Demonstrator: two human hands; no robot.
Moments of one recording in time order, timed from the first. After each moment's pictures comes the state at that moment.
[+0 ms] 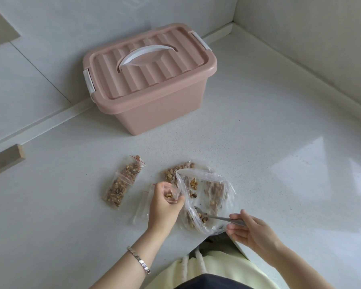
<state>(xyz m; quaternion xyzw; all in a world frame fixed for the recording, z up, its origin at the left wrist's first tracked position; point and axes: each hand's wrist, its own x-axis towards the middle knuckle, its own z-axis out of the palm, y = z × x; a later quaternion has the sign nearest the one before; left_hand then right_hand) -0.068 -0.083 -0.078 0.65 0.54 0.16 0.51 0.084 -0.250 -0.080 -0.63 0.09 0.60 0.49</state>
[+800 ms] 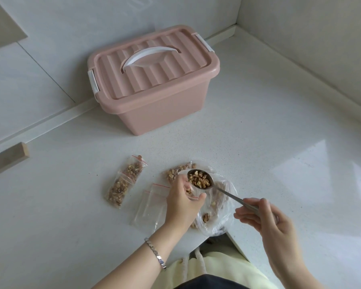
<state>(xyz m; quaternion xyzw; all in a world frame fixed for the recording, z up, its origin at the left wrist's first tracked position) -0.039 -0.096 -0.074 0.72 0.48 0.14 0.49 0.062 -0.235 -0.010 -0.67 -0.11 0.33 0.65</state>
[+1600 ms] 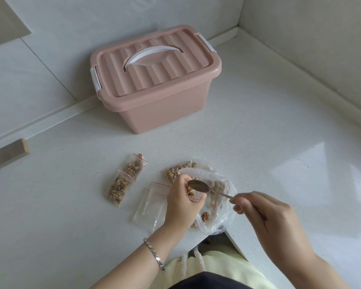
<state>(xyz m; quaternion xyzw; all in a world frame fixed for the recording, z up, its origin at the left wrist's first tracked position) -0.043 -0.101 -0.080 0.74 0.46 0.18 0.46 0.070 -0.226 0.024 -0.77 -0.48 0.12 0.40</state>
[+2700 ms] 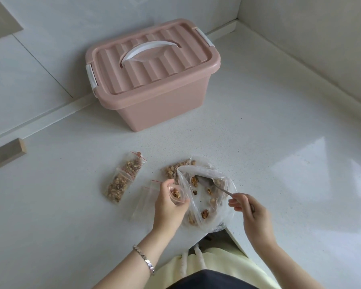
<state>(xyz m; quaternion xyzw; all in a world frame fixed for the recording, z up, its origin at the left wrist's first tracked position) -0.067 -0.096 -0.091 0.65 0.54 0.15 0.51 0.071 -0.229 -0.074 -0.80 -0.18 0.31 0.48</state>
